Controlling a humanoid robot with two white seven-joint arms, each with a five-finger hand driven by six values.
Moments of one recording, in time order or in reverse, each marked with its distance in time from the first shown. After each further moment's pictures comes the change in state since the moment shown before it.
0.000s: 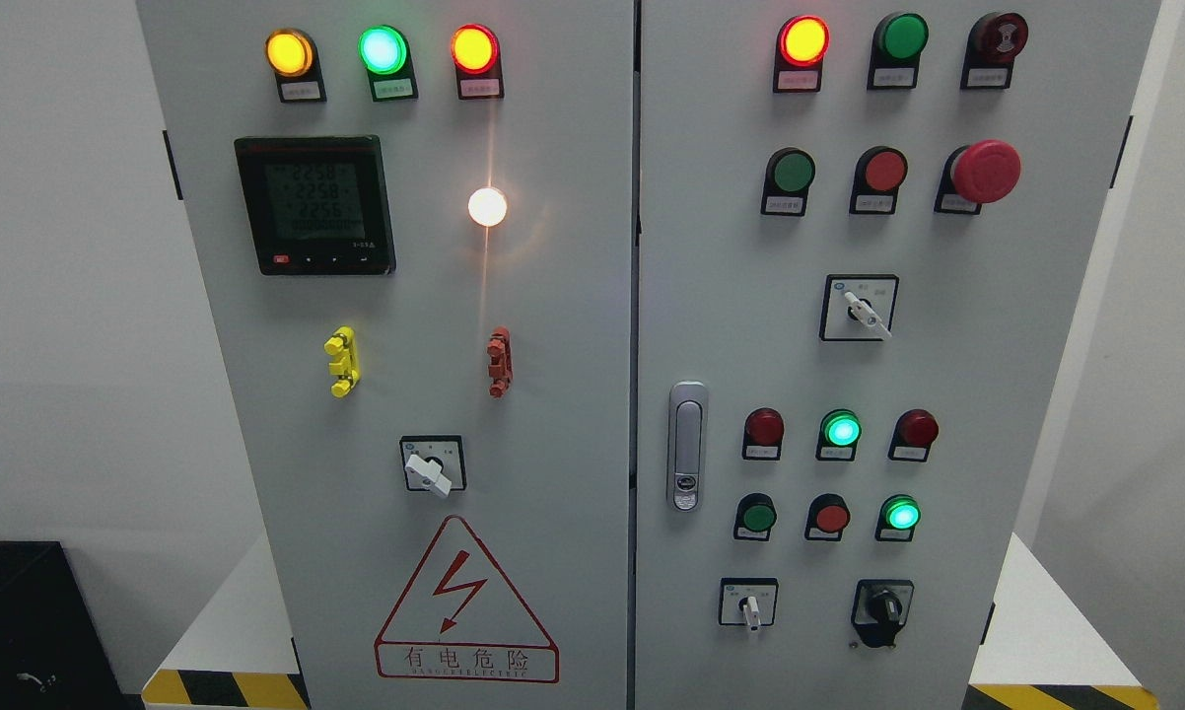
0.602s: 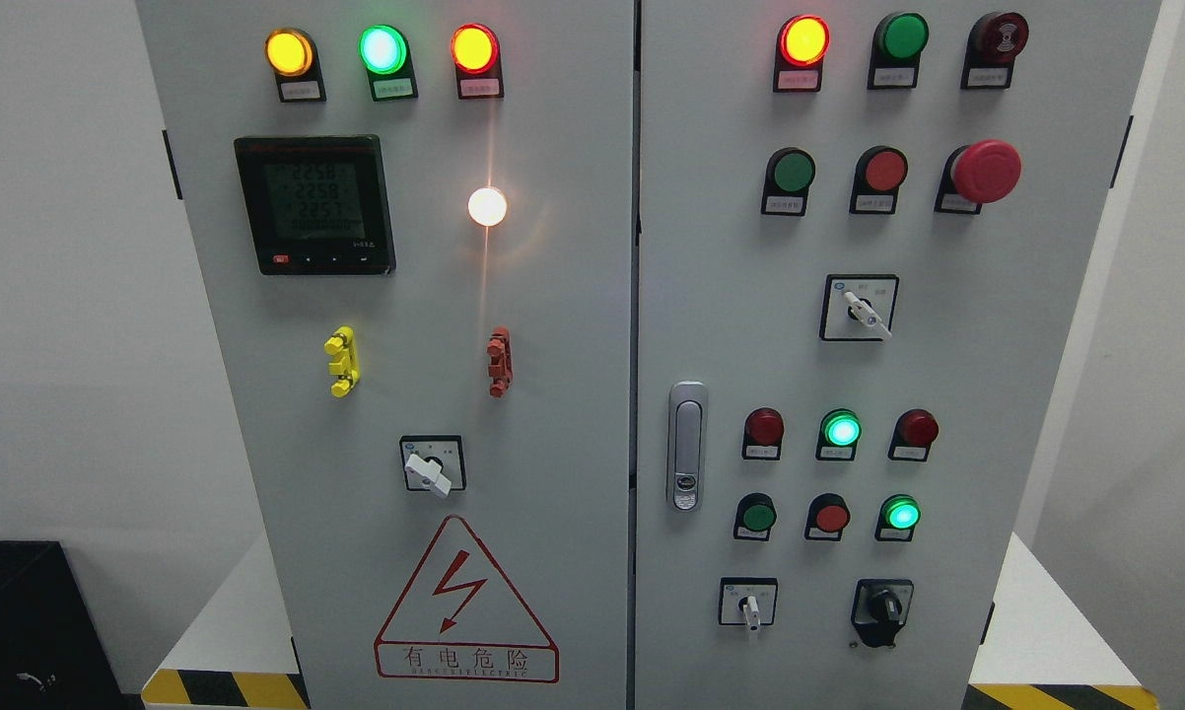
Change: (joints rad) left arm 0.000 0.000 0.000 0.000 0.000 0.000 0.000; right arm -0.073 -0.002 0.001 -0.034 0.027 0.039 0.064
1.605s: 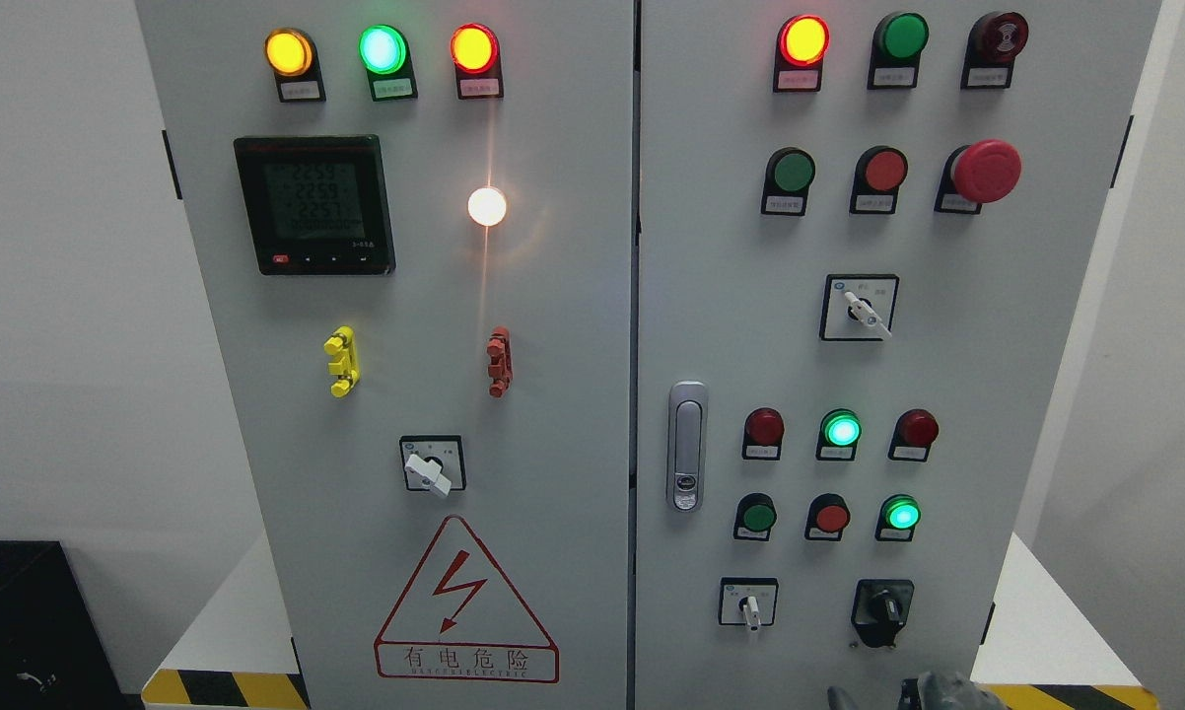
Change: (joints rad) left arm 0.000 0.000 0.000 0.000 0.000 0.000 0.000; right arm -0.107 -0.031 -0.013 -0.036 0.061 0.052 0.120
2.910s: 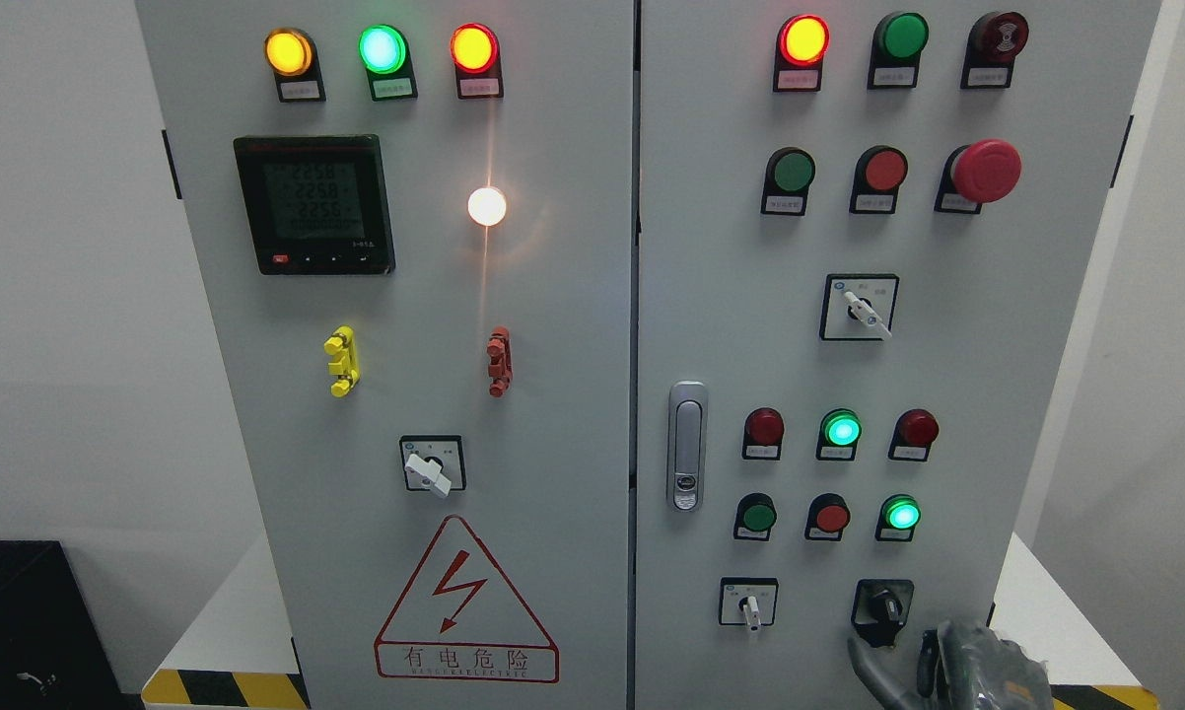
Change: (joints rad) left arm 0.000 0.000 0.000 0.000 0.000 0.000 0.000; right arm -0.099 -0.022 -0.038 0.026 0.051 0.015 0.057
